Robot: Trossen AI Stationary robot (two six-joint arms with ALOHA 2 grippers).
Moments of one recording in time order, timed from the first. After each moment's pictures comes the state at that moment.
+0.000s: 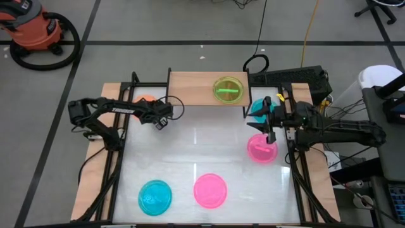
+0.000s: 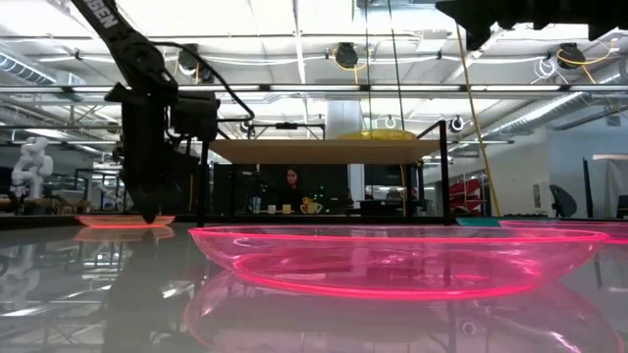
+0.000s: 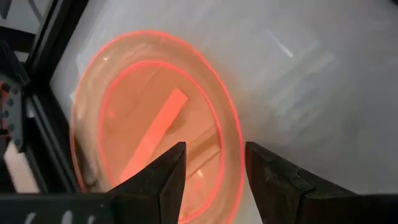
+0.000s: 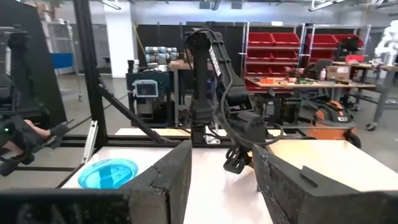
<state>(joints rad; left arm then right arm) 0.44 1.53 0.69 -0.64 -0.54 -0.32 -0.16 0.59 0.45 0.20 -0.17 0.01</state>
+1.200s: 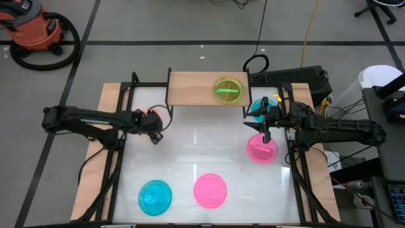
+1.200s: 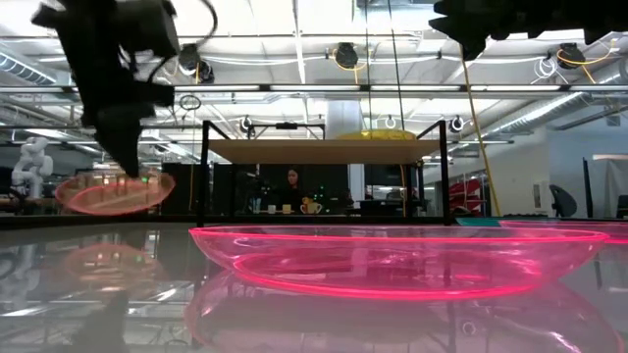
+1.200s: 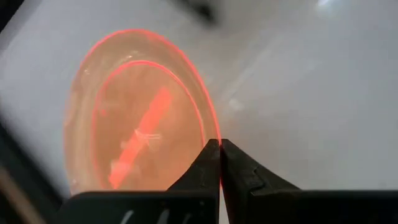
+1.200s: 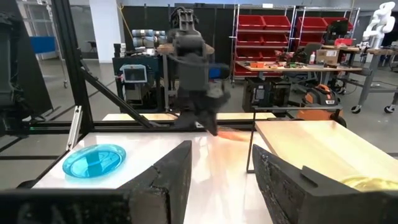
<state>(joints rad) 0.06 1.13 0.69 -0.89 -0.36 -0.60 -0.16 0.64 0.45 0.18 -0.13 0.00</state>
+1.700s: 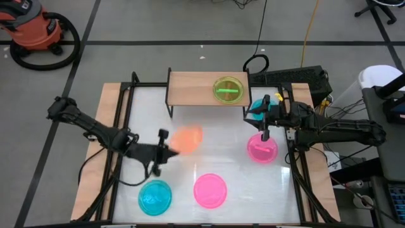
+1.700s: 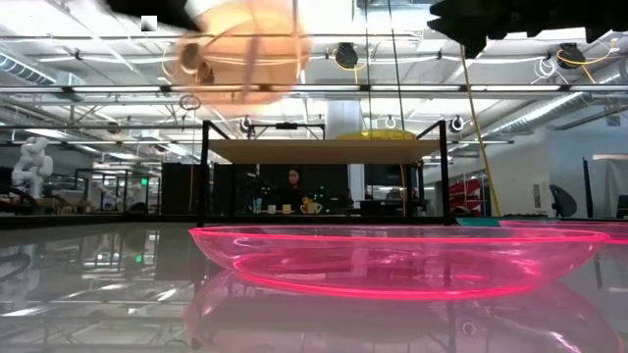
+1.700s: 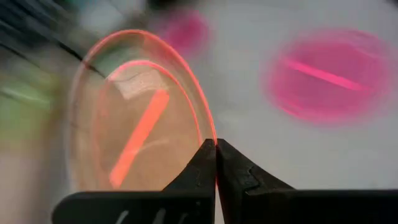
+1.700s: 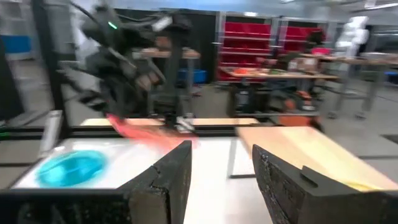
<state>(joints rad) -0.44 1.17 0.86 -0.34 -0.45 0.22 -0.16 0.64 0.45 0.20 -0.05 -0.03</state>
